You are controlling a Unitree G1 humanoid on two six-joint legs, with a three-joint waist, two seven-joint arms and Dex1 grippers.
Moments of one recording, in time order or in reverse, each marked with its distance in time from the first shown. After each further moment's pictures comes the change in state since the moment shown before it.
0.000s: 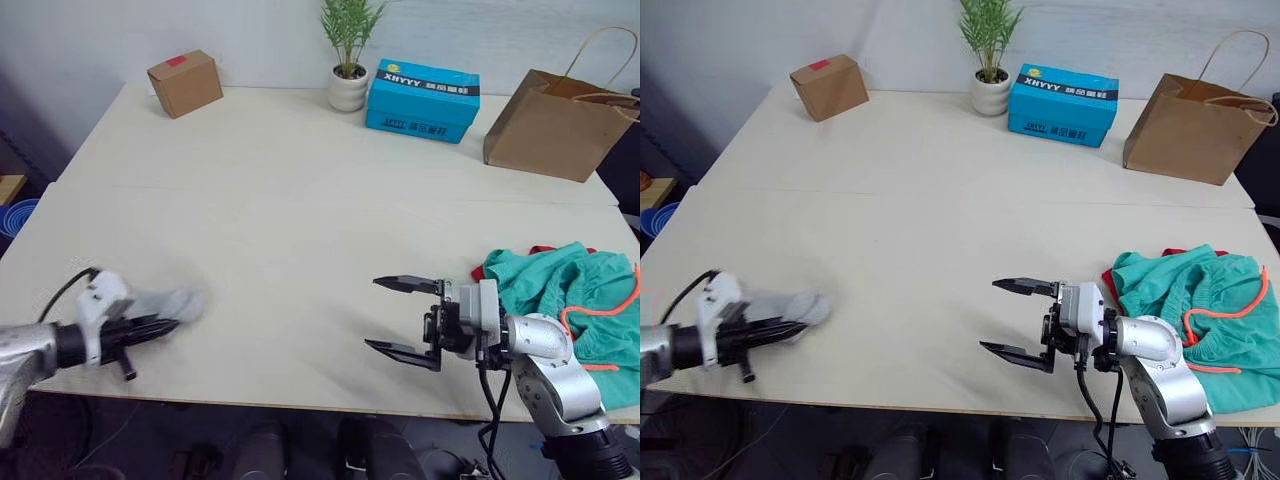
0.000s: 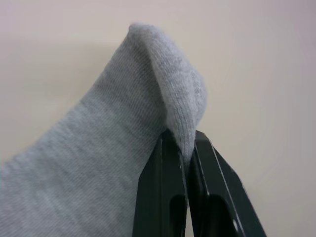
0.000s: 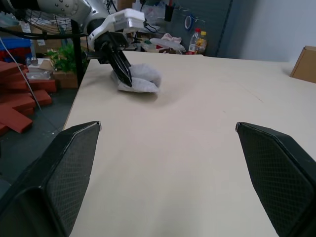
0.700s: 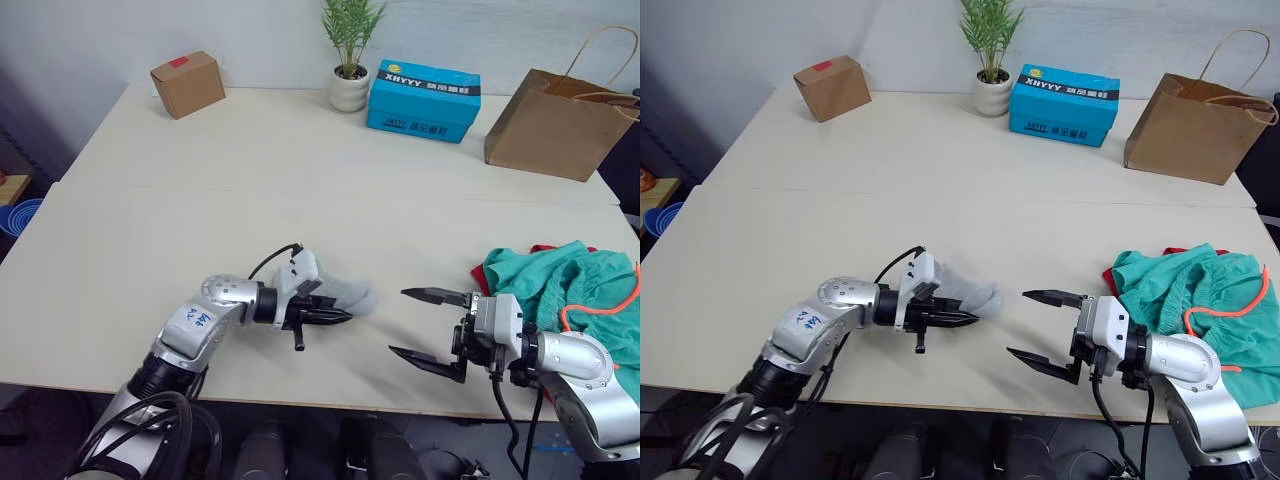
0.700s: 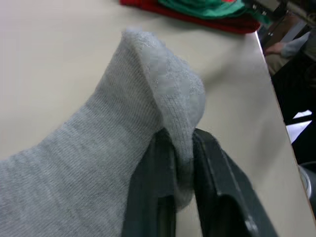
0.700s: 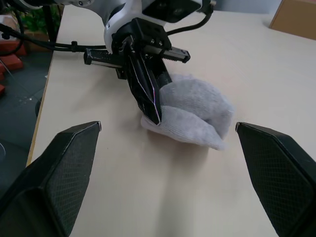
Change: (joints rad) left arm -0.513 -0.511 -0.598 0.051 0.120 0.033 0.084; right arm 0.162 -0.116 -0.095 -0.061 -0.066 0.023 -0.066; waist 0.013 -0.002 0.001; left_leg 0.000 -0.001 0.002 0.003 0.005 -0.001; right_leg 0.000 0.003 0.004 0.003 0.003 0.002
